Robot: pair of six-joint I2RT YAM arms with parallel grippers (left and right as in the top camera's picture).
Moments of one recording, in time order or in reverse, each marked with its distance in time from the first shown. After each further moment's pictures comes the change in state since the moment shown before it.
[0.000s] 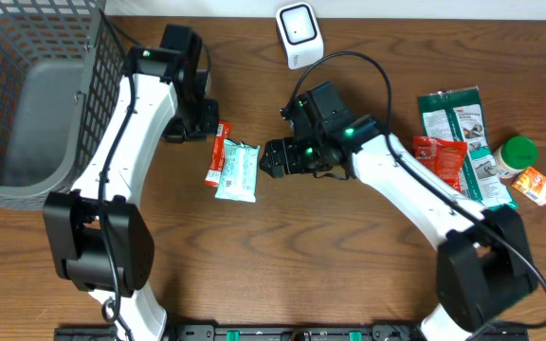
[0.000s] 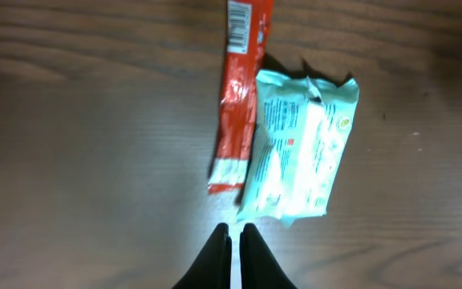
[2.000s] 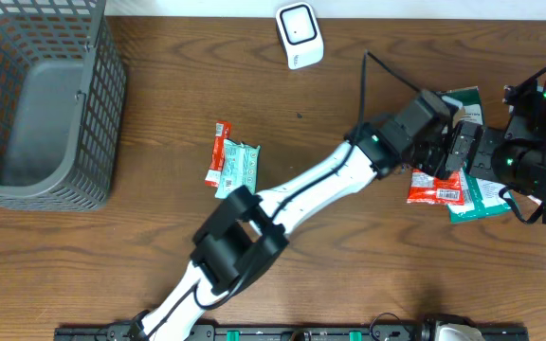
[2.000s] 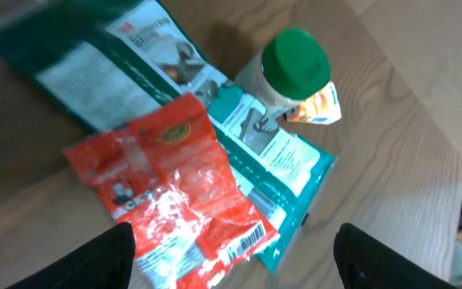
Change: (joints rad) left arm -0.768 0.378 0.299 0.856 0.187 -0.271; right arm -0.643 -0.577 0.249 -0.705 0.330 -0.230
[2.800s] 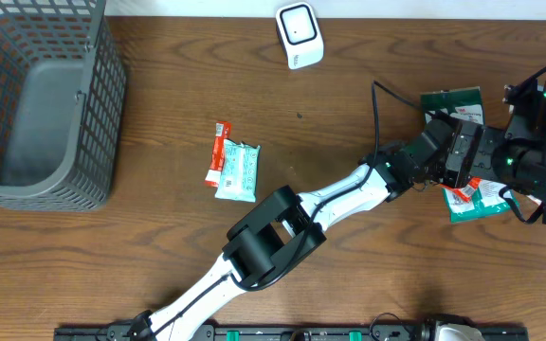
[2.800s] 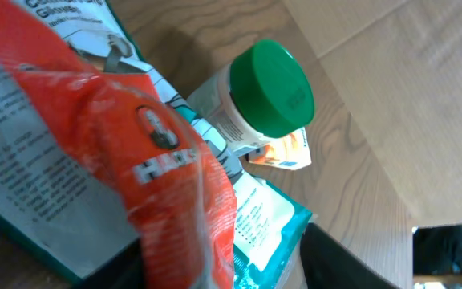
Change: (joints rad) left arm -0.066 0.224 0.000 0.448 0.012 -0.274; right arm 0.000 0.000 0.000 0.003 0.000 0.000
